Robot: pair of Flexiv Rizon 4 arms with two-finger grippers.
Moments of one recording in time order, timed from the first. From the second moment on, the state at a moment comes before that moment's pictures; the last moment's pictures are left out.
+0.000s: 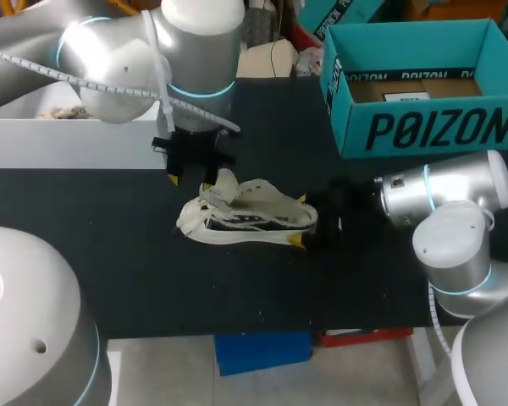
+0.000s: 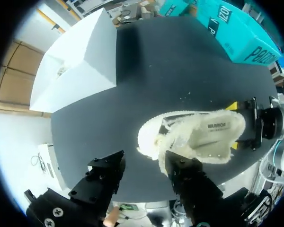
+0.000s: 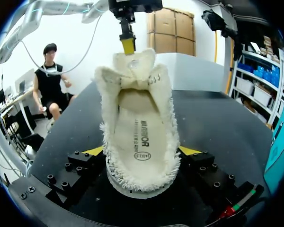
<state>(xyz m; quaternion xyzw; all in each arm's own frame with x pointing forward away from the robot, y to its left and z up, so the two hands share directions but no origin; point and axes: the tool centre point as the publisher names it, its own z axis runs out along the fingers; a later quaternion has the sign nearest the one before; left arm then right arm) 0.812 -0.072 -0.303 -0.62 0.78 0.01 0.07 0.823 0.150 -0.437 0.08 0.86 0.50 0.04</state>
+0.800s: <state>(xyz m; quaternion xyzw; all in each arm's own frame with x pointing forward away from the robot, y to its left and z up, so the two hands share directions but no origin) 0.785 -0.103 -0.282 -0.30 0.95 -0.07 -0.05 0.823 0.150 -0.437 0.08 0.86 0.50 0.04</state>
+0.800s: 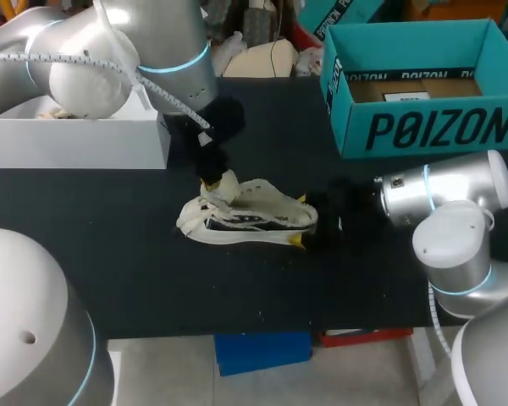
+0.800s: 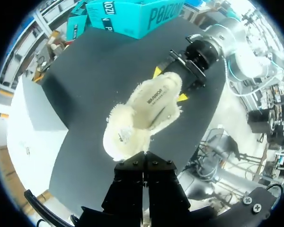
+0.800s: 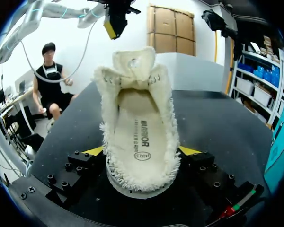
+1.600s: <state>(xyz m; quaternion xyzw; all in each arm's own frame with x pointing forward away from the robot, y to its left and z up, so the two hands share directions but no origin) 0.815 -0.153 -0.308 0.08 0.99 -0.08 -0.10 0.823 0.150 -0.437 0.08 0.86 0.50 0.04</state>
